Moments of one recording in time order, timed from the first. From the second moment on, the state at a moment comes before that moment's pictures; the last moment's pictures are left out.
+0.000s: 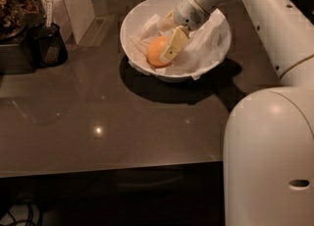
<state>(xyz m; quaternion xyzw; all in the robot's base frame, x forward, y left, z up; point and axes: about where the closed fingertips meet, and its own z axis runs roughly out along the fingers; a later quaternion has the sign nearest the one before) 0.680 -0.035 0.892 -0.67 0.66 0.22 0.26</state>
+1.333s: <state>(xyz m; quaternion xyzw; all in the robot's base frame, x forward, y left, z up) 0.683 -0.033 0.860 -0.66 0.67 0.24 0.23</state>
